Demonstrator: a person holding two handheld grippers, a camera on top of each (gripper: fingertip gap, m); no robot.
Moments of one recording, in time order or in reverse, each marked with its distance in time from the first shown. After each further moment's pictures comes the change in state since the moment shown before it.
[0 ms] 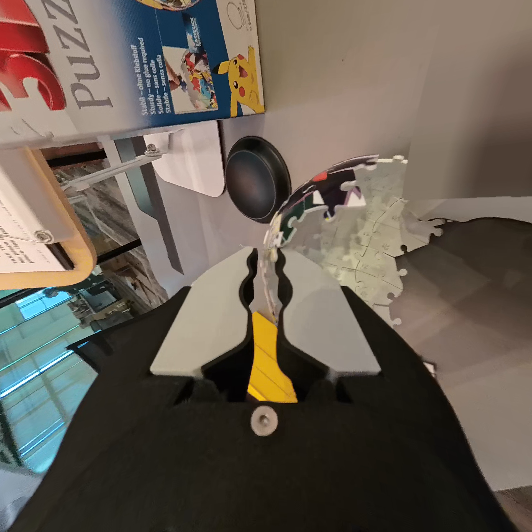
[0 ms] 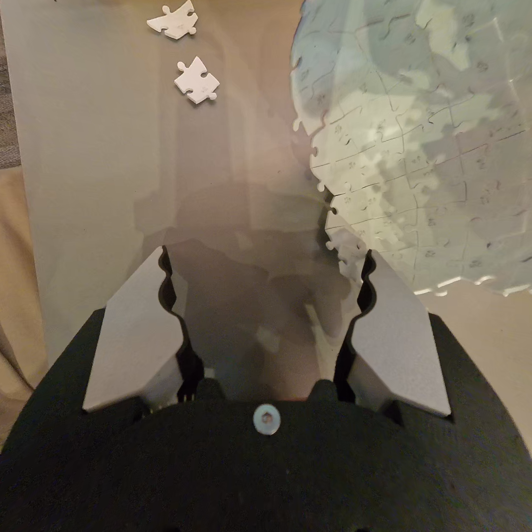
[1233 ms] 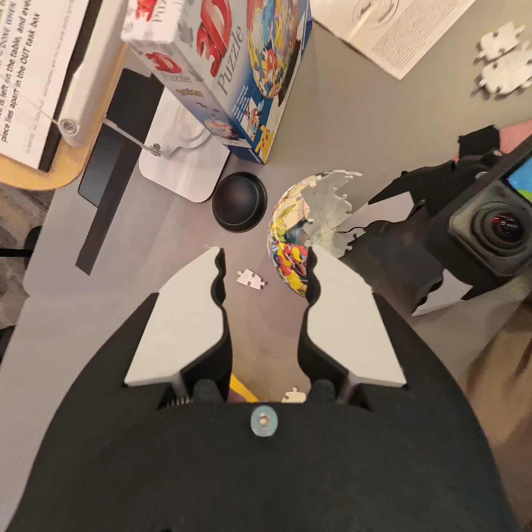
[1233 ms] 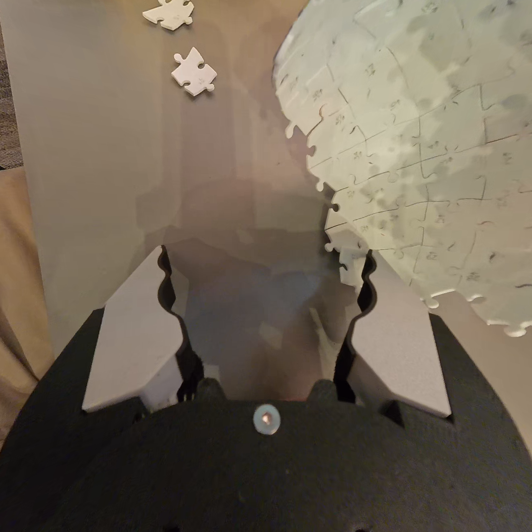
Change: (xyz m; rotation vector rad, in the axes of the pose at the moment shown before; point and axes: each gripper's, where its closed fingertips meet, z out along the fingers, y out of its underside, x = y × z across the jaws) left arm -0.015 0.034 -0.084 0.418 0.223 -0.517; right arm 0.000 0.005 0.000 -0.021 -0.016 0.028
